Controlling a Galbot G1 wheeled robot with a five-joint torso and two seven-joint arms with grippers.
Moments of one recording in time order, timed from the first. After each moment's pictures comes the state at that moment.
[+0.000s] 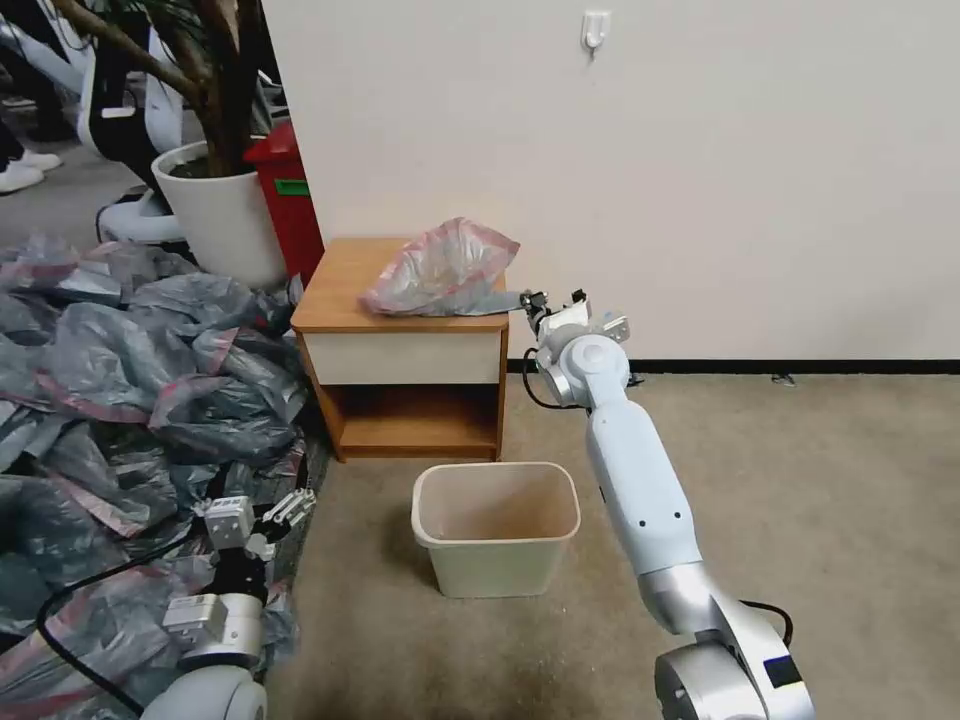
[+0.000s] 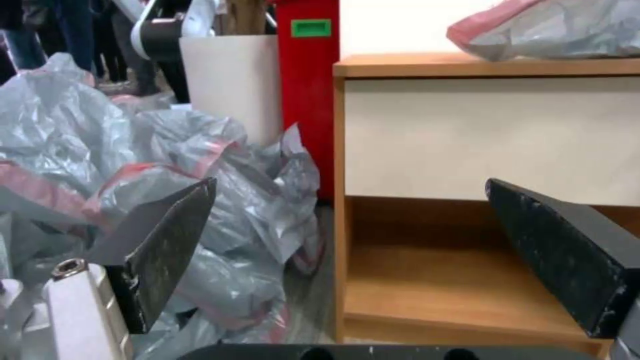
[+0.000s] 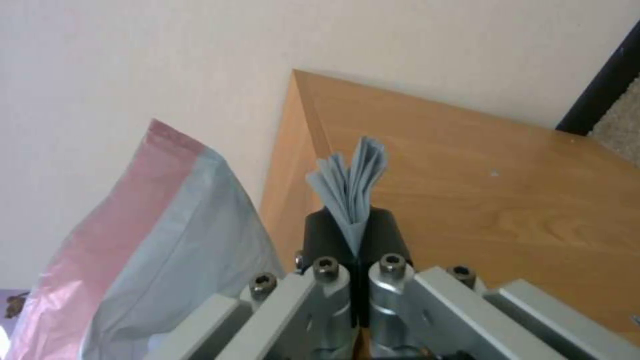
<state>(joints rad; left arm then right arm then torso) 1.68 -1.45 -0.70 -2.09 -0.17 -0.09 -0.05 -0.54 1.61 0.33 1.31 1.38 -0.16 0.48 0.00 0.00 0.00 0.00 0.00</state>
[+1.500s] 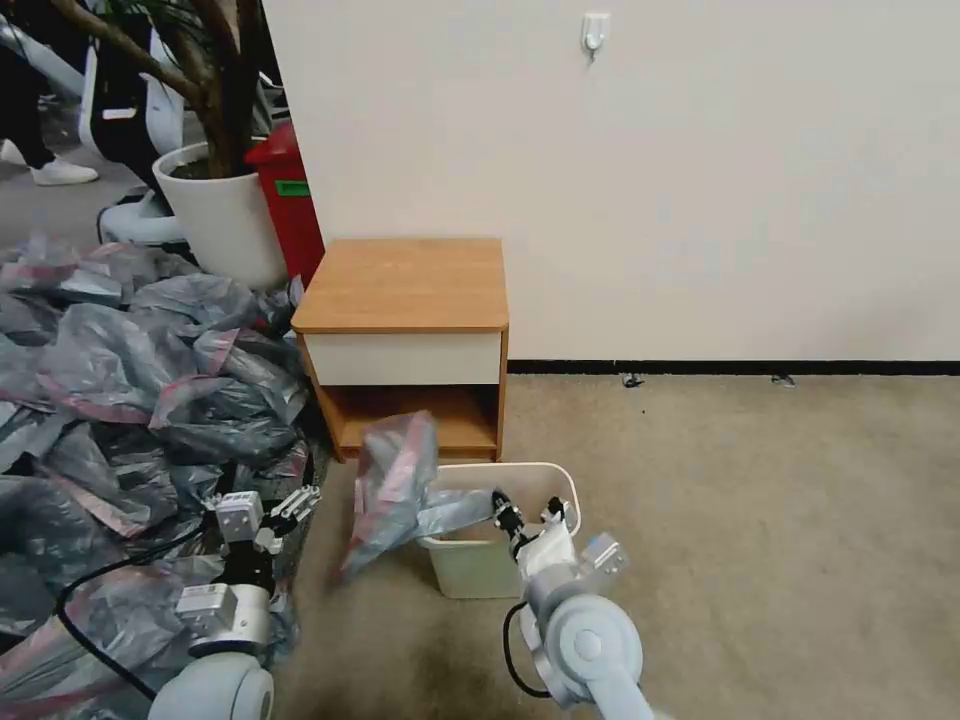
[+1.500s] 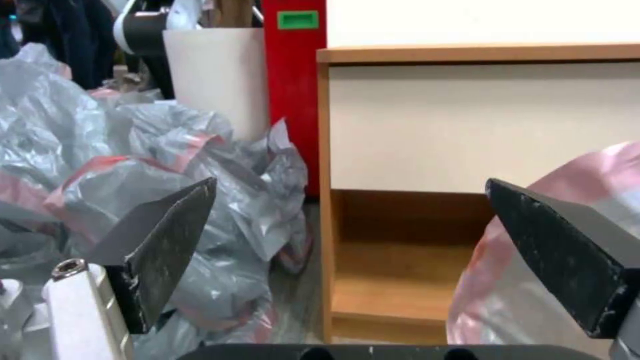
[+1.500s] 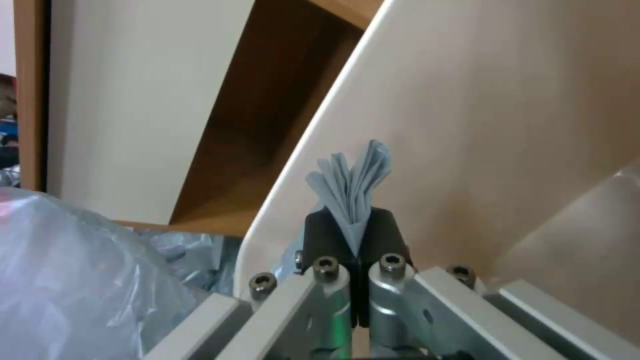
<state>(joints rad) 1.63 -1.42 -0.67 -2.03 -0.18 -0.11 -0.06 -1.36 1.46 0.09 1.93 1.14 -0.10 0.53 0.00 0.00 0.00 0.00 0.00</state>
